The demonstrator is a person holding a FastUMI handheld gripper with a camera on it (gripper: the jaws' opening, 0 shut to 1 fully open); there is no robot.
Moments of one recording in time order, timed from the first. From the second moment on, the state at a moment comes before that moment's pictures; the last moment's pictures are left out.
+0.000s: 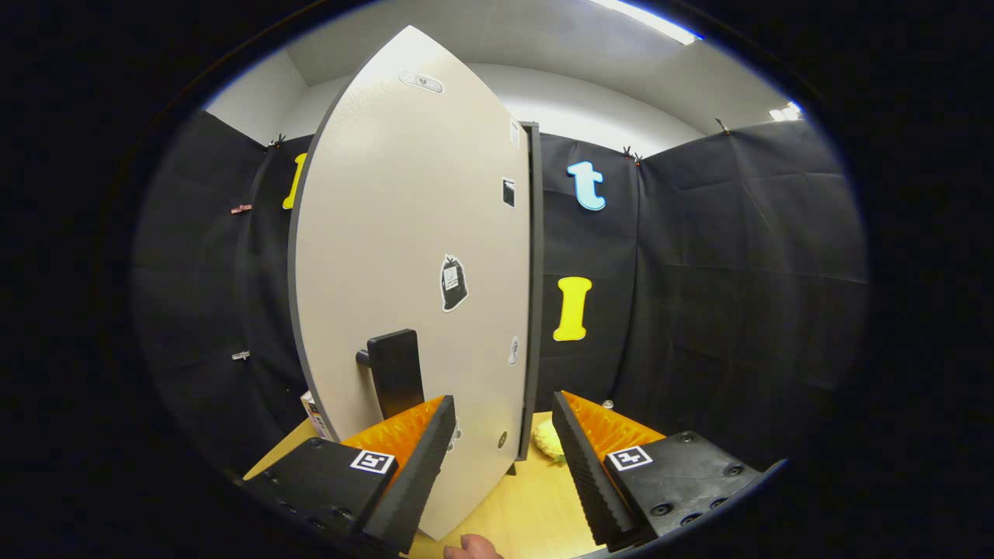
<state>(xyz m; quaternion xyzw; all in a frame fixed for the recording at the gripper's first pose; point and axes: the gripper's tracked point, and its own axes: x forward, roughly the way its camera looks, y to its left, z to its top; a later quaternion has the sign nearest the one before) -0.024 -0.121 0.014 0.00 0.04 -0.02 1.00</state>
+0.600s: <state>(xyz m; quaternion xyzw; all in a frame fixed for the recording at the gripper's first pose) 0.017 -0.059 0.004 -0.03 0.04 0.00 1.00</state>
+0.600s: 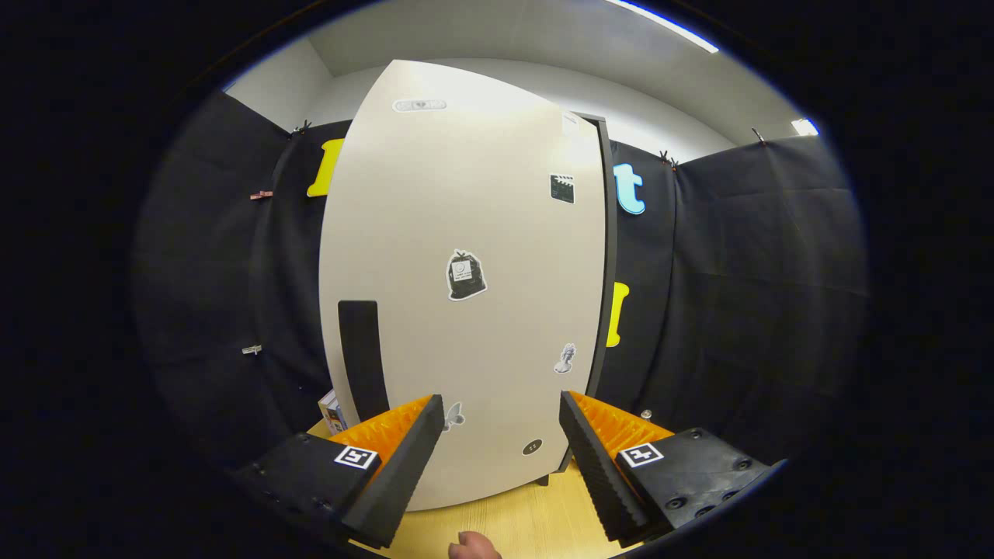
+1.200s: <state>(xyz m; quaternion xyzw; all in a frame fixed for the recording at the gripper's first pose) 0.025 -0.042 0.006 -0.03 0.03 0.00 1.00</state>
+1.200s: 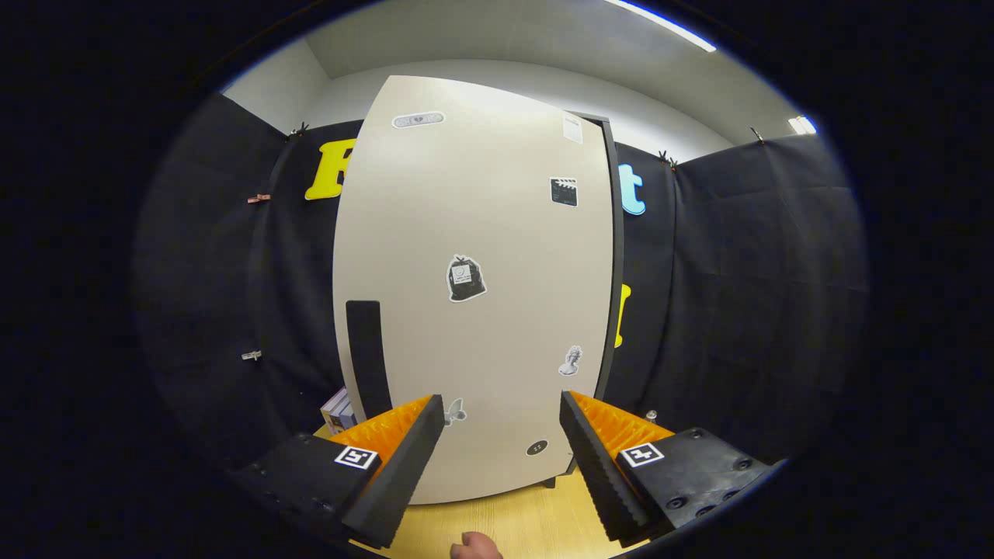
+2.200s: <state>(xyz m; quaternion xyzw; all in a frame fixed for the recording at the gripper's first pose) 0.019 -0.053 0.022 -0.02 0.00 -0.01 1.00</state>
